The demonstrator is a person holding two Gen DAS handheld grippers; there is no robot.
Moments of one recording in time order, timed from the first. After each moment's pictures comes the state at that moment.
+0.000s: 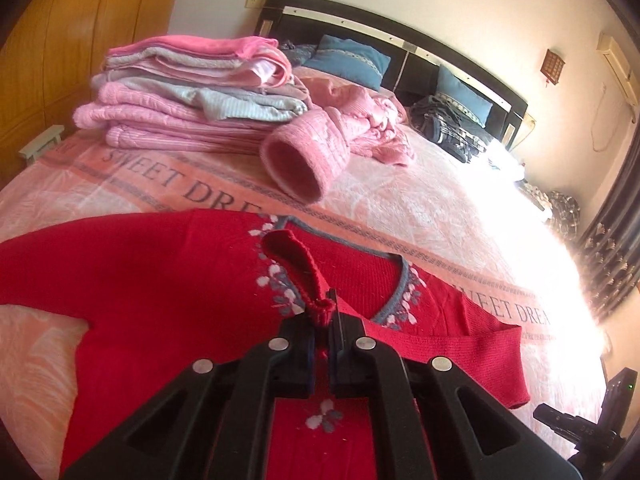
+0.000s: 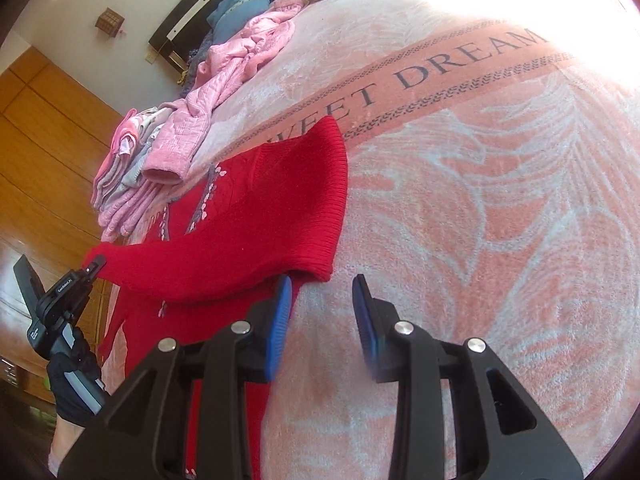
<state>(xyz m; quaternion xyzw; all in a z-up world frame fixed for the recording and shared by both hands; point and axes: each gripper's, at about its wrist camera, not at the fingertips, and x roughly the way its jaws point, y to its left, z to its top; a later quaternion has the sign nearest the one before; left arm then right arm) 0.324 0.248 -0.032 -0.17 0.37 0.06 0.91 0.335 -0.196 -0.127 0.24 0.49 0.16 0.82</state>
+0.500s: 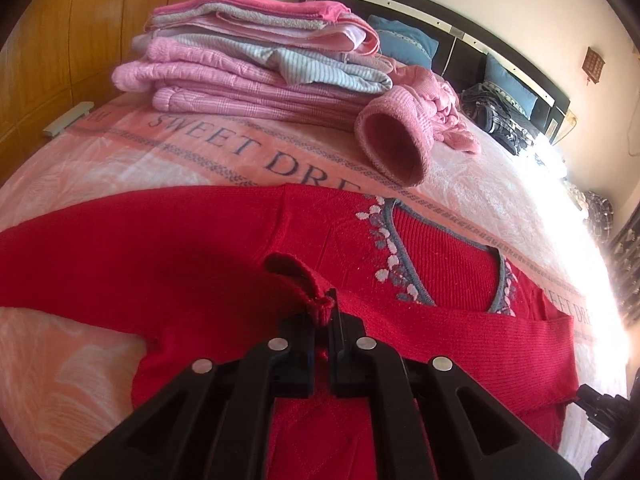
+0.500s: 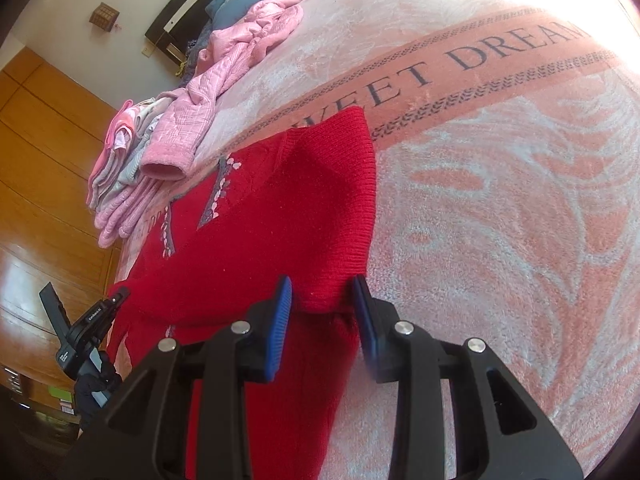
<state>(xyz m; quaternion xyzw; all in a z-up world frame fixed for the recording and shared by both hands) 0.336 0.313 -0.095 -0.16 0.42 0.10 0.89 0.368 -0.142 -0.140 0.24 0.51 0.15 0.81</state>
